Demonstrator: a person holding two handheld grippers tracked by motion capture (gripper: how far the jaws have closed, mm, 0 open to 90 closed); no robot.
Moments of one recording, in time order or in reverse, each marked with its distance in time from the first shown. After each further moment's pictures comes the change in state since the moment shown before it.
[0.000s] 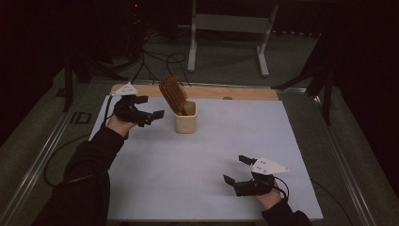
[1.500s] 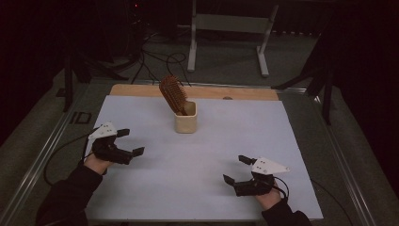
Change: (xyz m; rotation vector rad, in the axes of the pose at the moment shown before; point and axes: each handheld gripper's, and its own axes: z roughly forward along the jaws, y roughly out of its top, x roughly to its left) left arm -0.018 -0.106 -0.057 0.042 0.011 0.035; right arm 0.000 0.001 0.000 0.001 0.000 0.007
